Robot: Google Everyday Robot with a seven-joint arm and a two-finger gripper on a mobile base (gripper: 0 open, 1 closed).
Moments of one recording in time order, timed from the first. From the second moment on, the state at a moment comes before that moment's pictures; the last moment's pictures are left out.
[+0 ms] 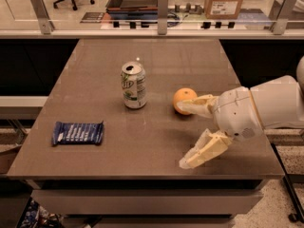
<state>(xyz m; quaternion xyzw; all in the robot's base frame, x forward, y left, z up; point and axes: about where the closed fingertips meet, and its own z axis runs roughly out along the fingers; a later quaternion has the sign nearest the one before) 0.410 -0.072 0.871 -0.62 0.63 0.27 0.37</state>
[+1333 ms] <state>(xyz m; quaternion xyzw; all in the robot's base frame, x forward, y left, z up) 0.410 -0.030 0.860 -0.63 0.60 0.30 0.39</state>
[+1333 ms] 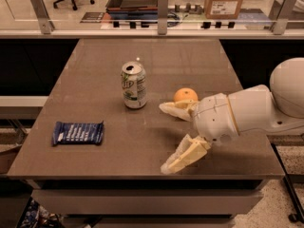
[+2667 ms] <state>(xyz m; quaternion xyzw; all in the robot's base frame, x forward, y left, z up) 0.430 0.033 0.865 -0.63 0.59 0.33 0.39</state>
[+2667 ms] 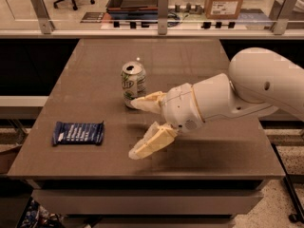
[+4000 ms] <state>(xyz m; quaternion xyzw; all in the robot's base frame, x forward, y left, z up) 0.445 0.075 0.849 -0.62 0.63 0.27 0.37</state>
